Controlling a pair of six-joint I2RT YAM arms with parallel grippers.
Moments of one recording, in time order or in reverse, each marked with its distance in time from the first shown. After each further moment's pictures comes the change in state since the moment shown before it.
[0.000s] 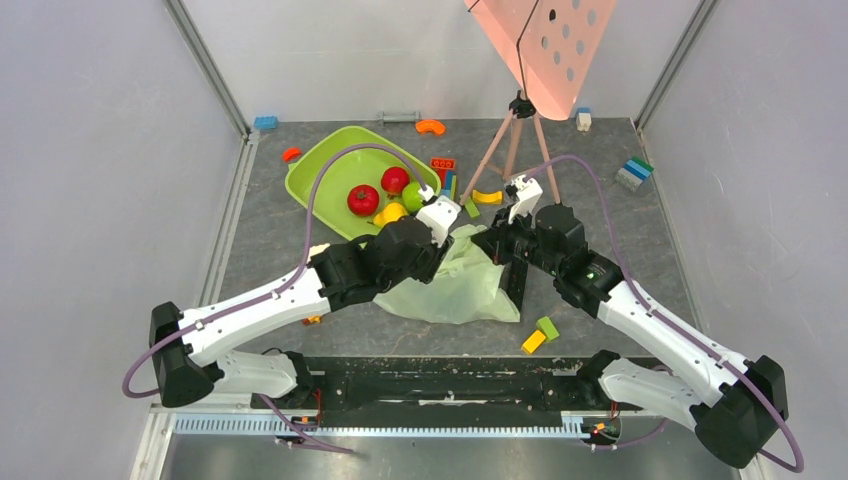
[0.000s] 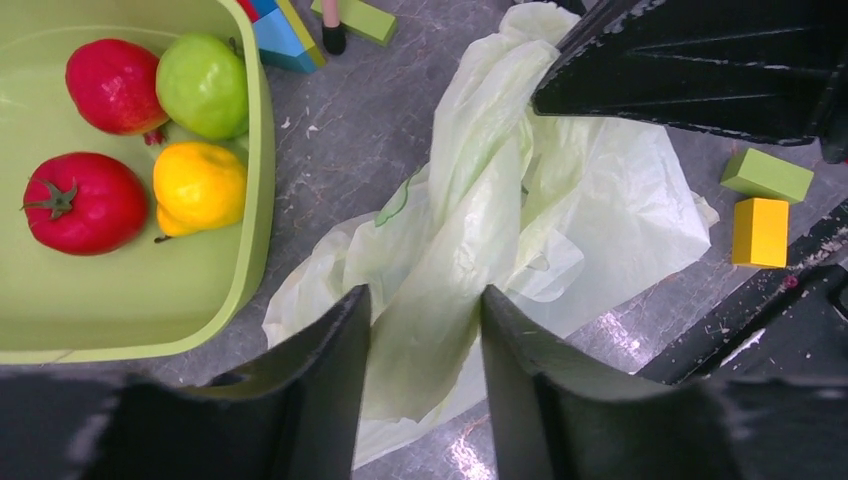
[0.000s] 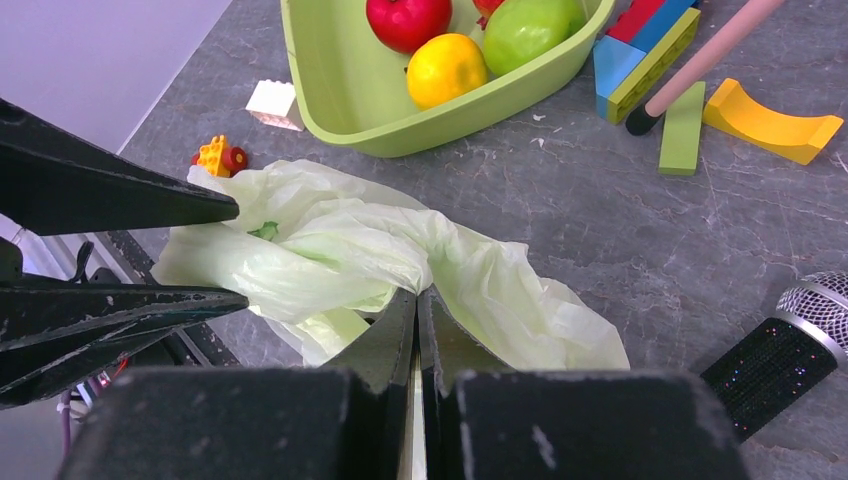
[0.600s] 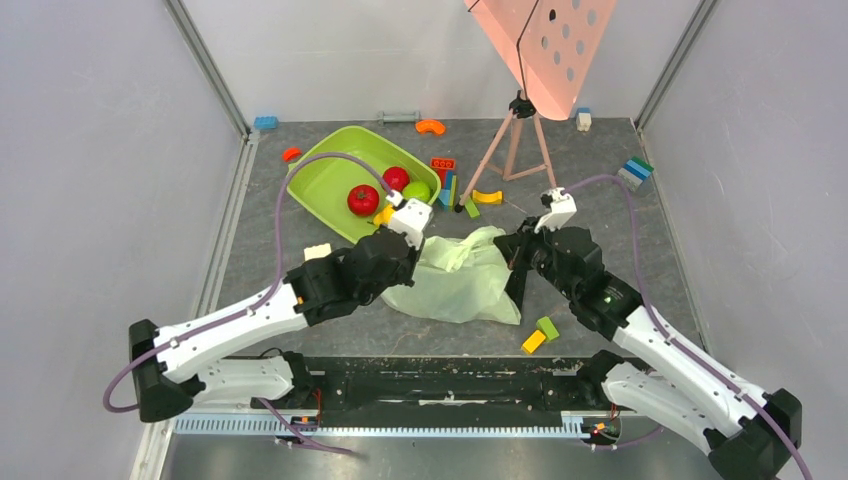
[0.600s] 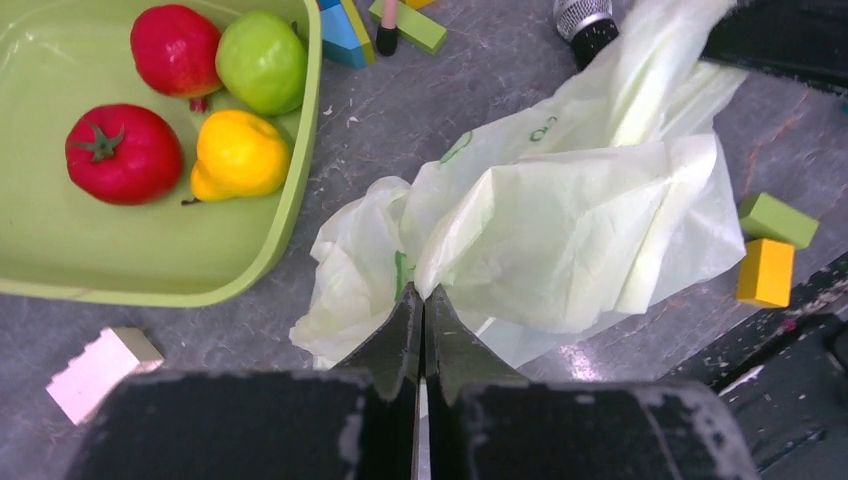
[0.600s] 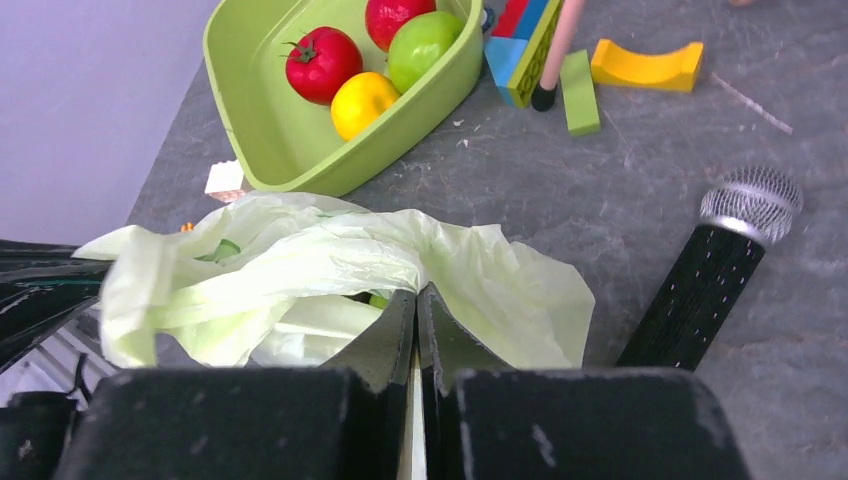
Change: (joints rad) left arm -0.004 -0.120 -0.102 0.039 -0.088 -0.066; right arm 0.002 -0.163 -0.105 -0.021 0.239 0.161
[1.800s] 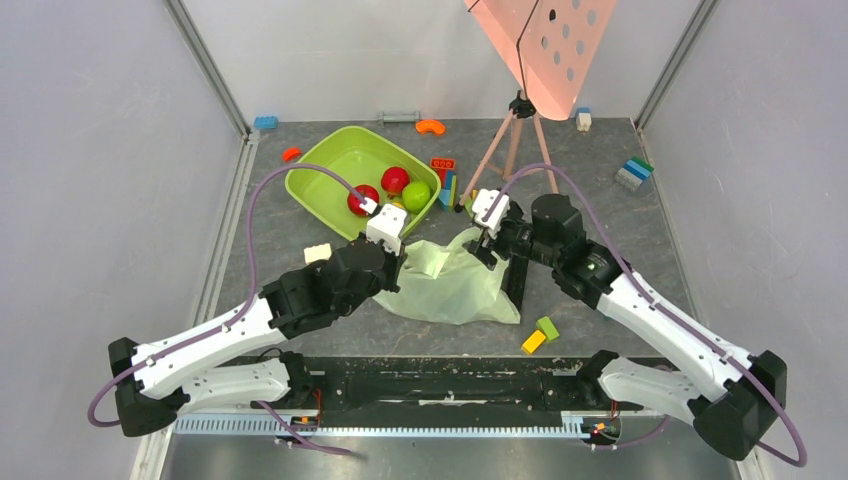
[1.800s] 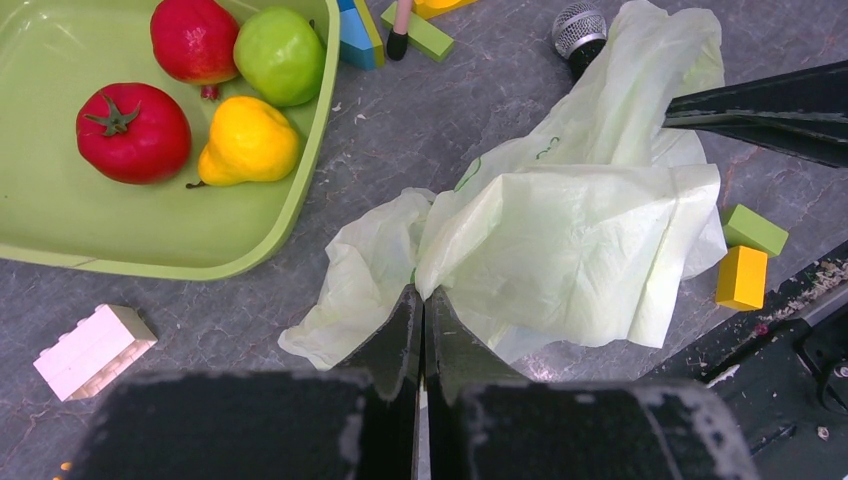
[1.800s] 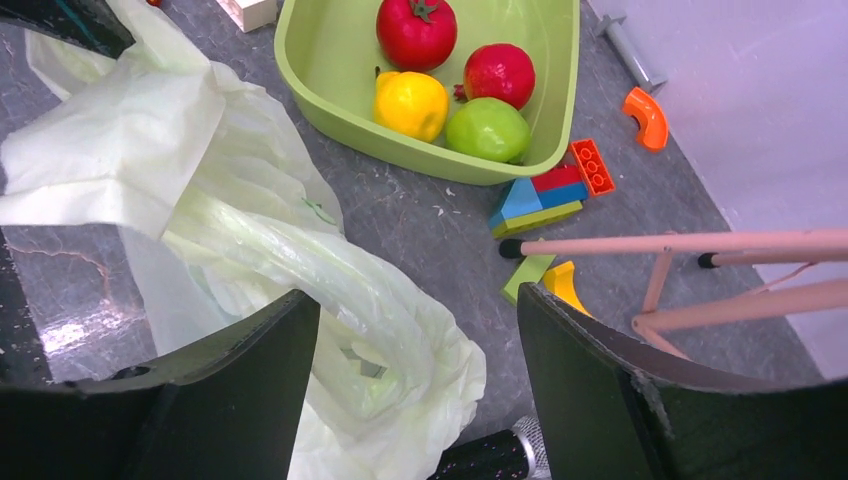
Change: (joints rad) left arm -0.001 -0.174 -0.105 0.008 -0.027 -0.075; right arm 0.017 0.179 0.212 -0.074 -0.373 -0.917
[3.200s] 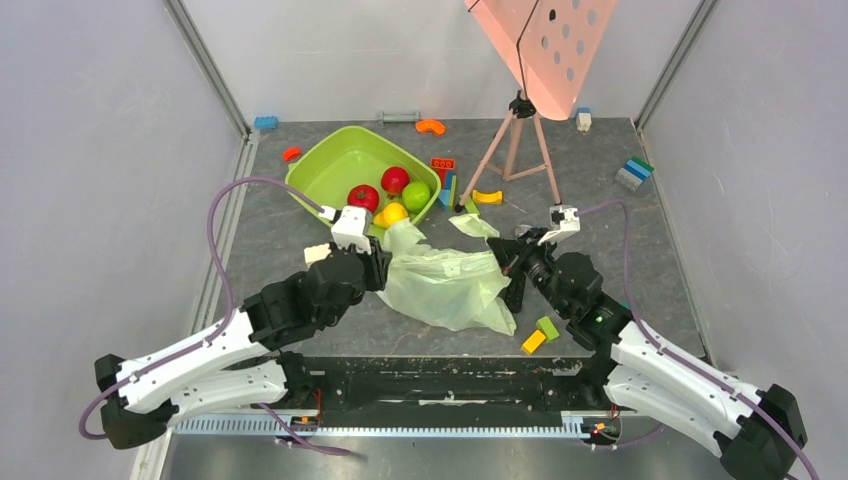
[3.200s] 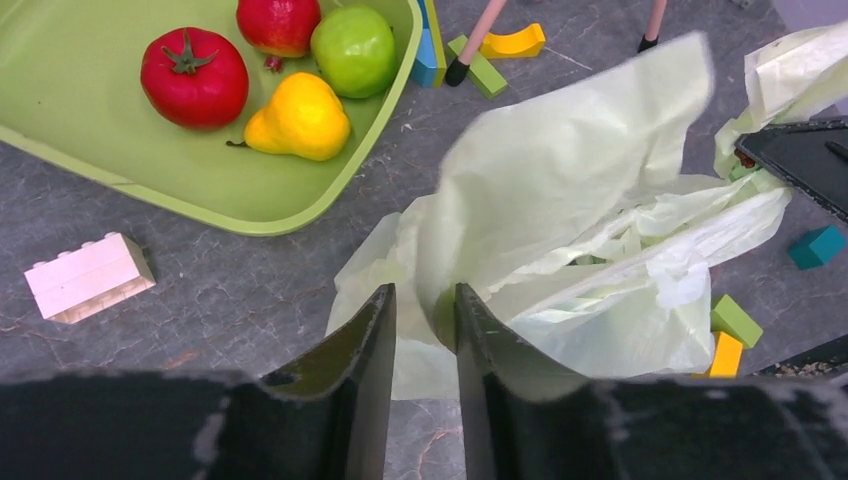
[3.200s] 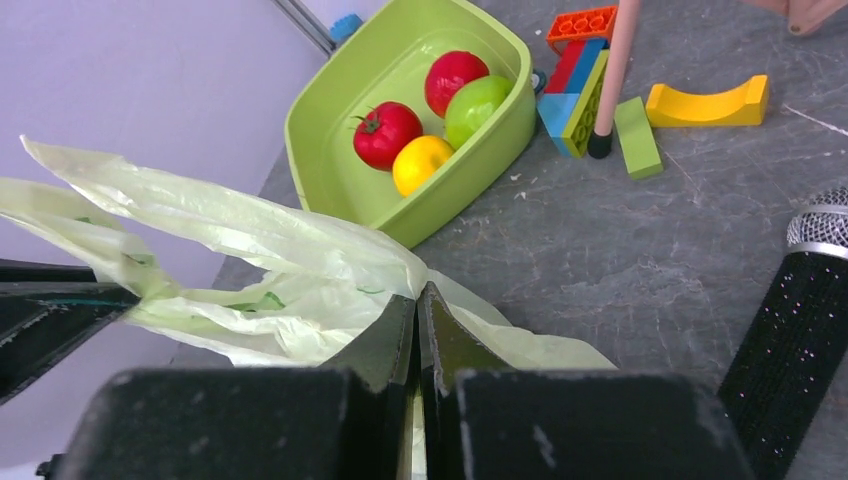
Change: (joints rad) left arm 0.004 -0.132 -0.084 -0.016 -0.162 -0.209; right arm 0.083 -0.252 -0.426 0.407 0.512 1.052
